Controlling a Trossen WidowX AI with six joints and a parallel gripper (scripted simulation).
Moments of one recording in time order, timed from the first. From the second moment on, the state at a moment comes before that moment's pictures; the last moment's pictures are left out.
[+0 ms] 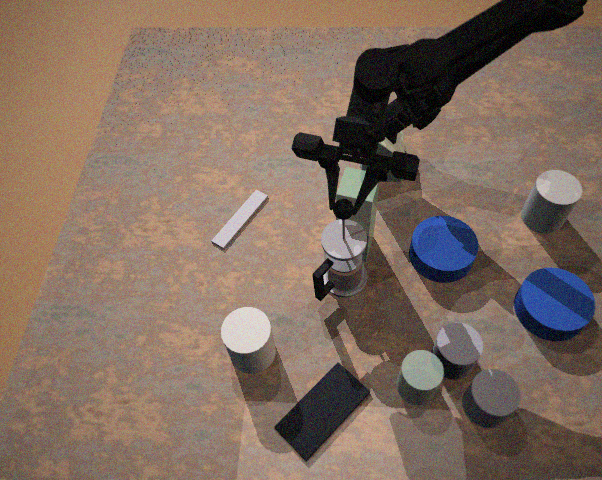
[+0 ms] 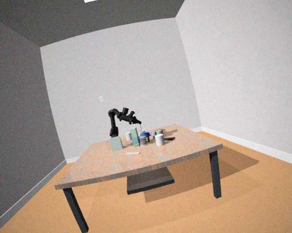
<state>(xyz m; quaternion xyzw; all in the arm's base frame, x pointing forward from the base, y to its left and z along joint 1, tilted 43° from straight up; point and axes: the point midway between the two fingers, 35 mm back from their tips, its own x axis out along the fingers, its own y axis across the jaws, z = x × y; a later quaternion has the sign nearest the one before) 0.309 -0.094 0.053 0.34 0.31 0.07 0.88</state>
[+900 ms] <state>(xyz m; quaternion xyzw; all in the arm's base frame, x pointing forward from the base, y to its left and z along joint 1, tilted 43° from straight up) 0.309 -0.066 0.020 0.34 0.31 0.07 0.89</state>
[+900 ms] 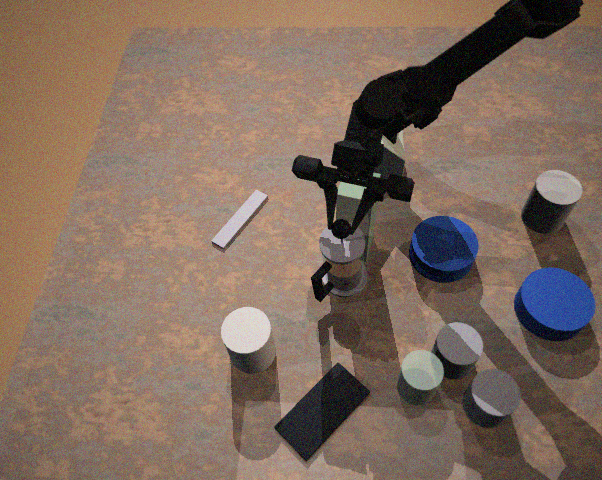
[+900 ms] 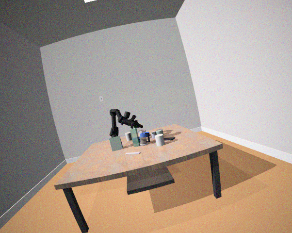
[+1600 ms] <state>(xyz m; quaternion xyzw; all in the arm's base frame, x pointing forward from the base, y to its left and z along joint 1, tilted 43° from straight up) 0.312 -0.062 0.013 0.34 0.31 0.07 0.88</state>
